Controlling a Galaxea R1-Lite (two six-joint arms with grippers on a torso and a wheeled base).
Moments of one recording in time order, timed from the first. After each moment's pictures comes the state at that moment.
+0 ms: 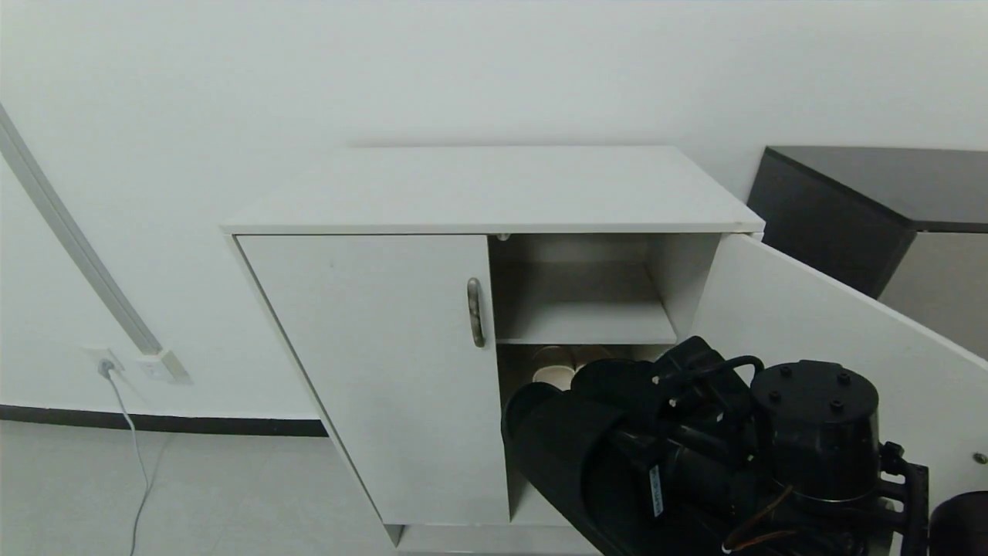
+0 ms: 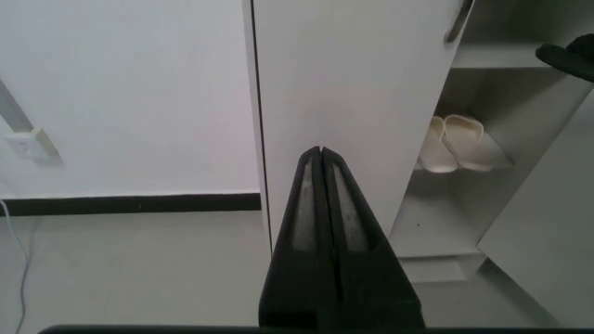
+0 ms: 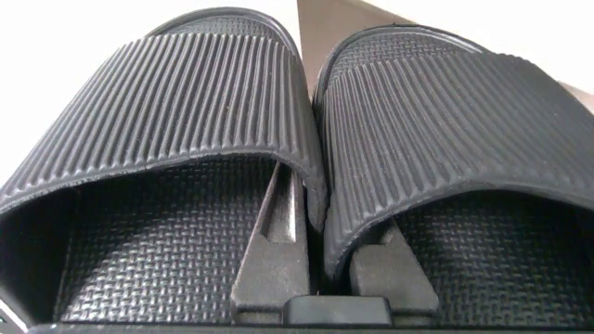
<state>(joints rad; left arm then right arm) 0.00 0.00 0.00 0.00 -0.02 0.00 0.86 1.69 -0.54 -0.83 -0.20 0.12</state>
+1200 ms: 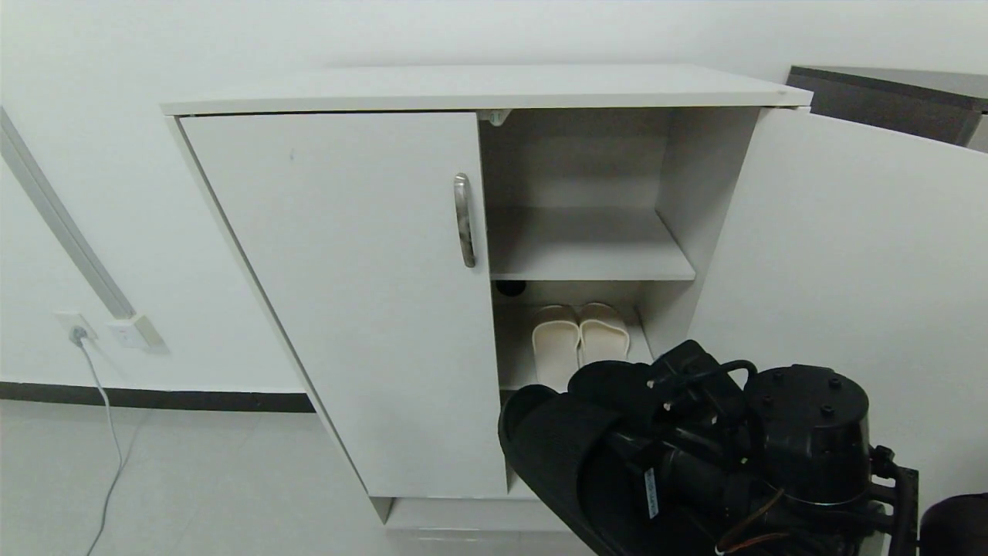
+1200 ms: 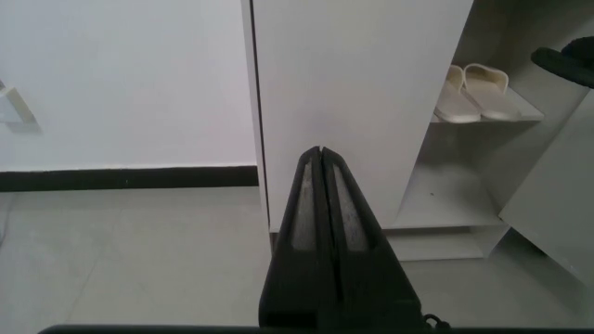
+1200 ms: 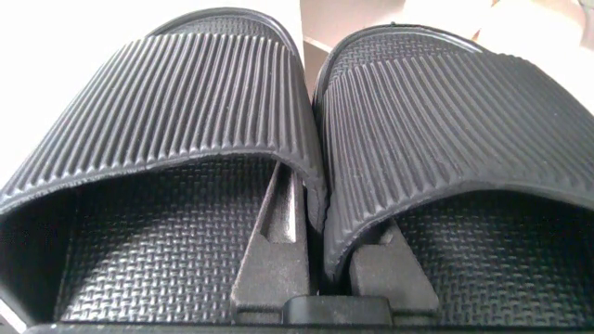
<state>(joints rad) 0.00 0.00 0.00 0.00 -0.02 0.00 0.87 1.71 -0.54 -0.87 -0.20 0.12</state>
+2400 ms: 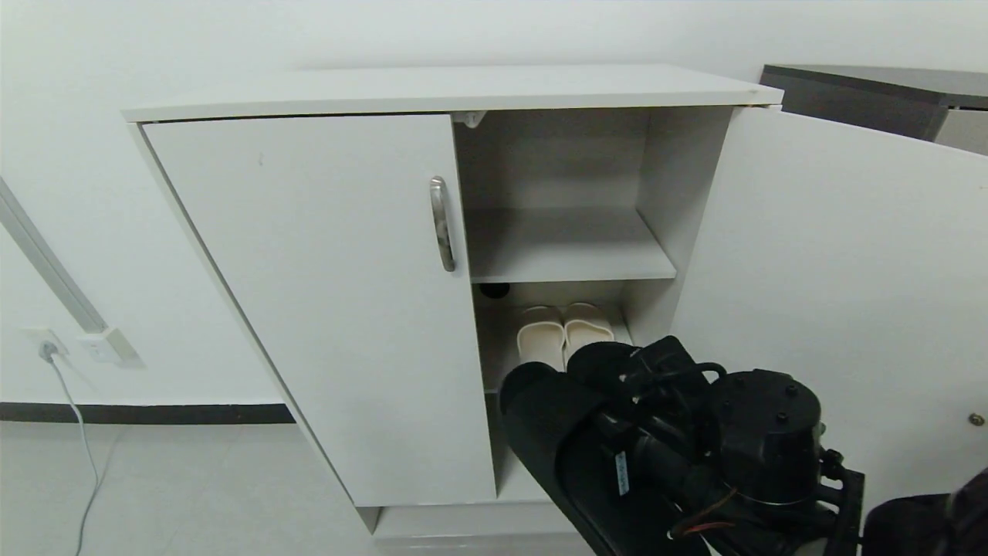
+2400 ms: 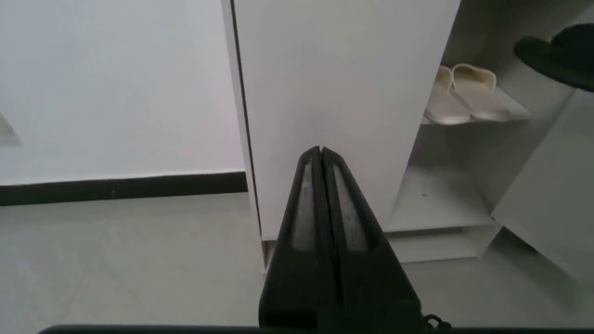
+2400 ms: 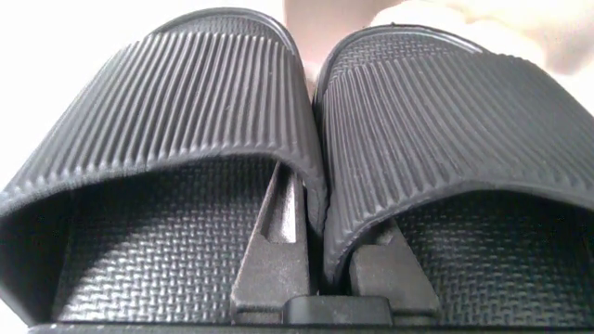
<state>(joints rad) 0.00 0.00 0.00 0.00 -0.02 0.00 0.90 1.83 -0.59 -1.01 -0.38 0.07</state>
